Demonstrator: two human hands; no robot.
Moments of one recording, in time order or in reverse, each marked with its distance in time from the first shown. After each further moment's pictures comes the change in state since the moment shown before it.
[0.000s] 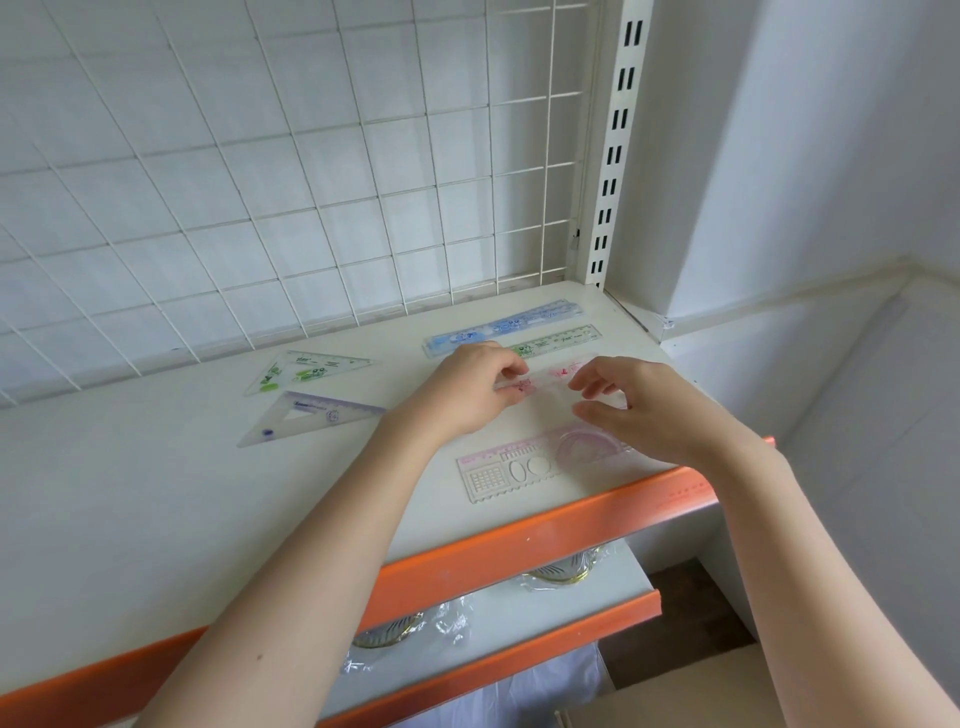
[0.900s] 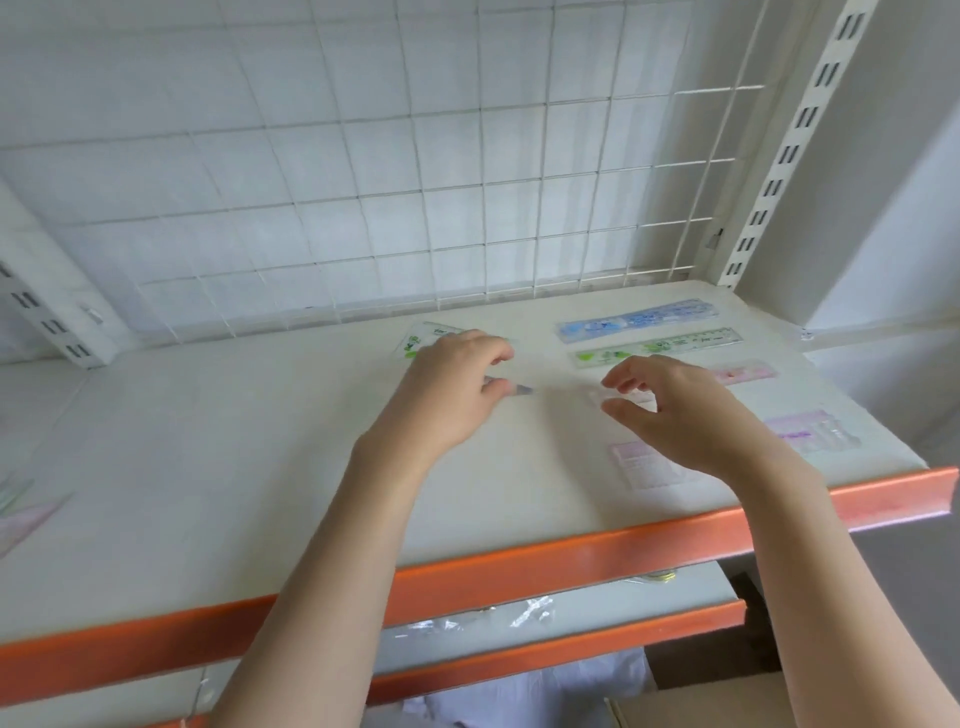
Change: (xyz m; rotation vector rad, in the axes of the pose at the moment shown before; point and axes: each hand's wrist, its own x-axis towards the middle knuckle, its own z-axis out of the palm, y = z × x) left_hand -0.104 -0.079 -0.077 0.083 0.210 -0.111; right_hand 0.019 -0.097 0.057 -0.121 -0.017 -0.020
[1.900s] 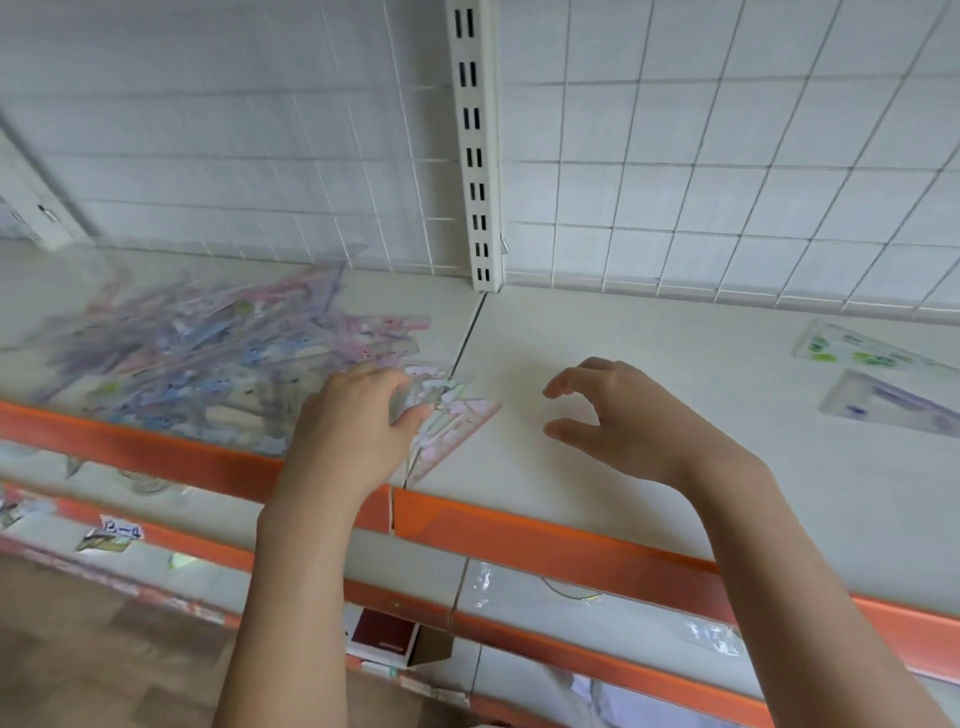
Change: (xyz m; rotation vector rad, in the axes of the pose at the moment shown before) left_hand -0.267 -0.234 -0.170 0.247 0.221 -0.731; right_hand 0.032 -0.323 0.182 -0.019 -0.362 -0.508
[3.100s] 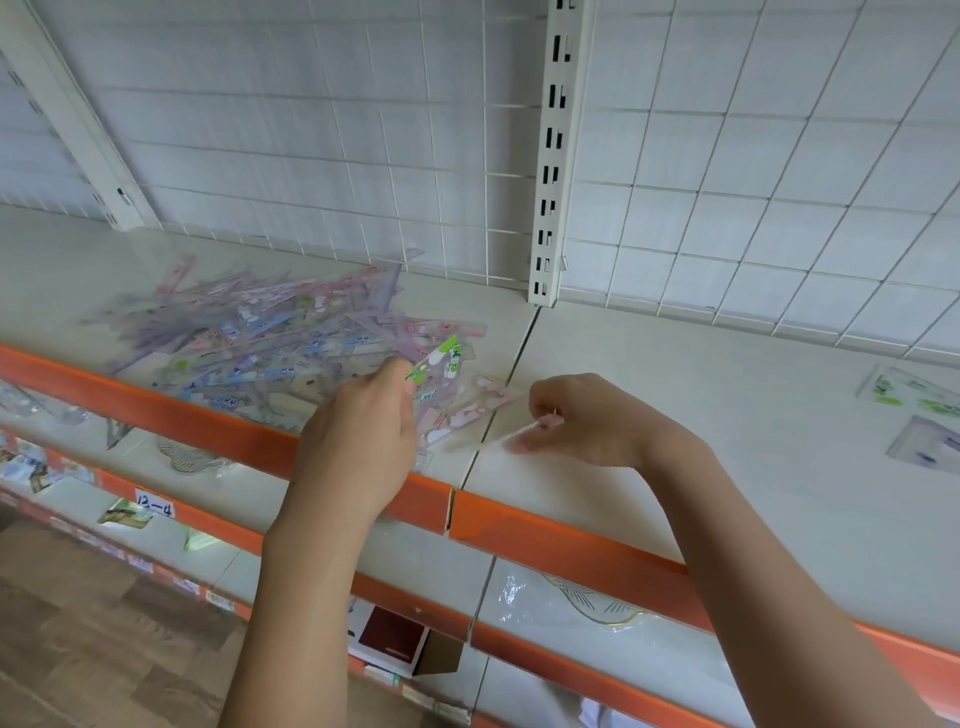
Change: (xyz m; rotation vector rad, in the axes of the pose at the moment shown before) left_hand -0.020 -0.034 -0.018 -0.014 0.202 0.002; right_hand 0.047 -0.051 0.020 0.050 -0.191 -0.075
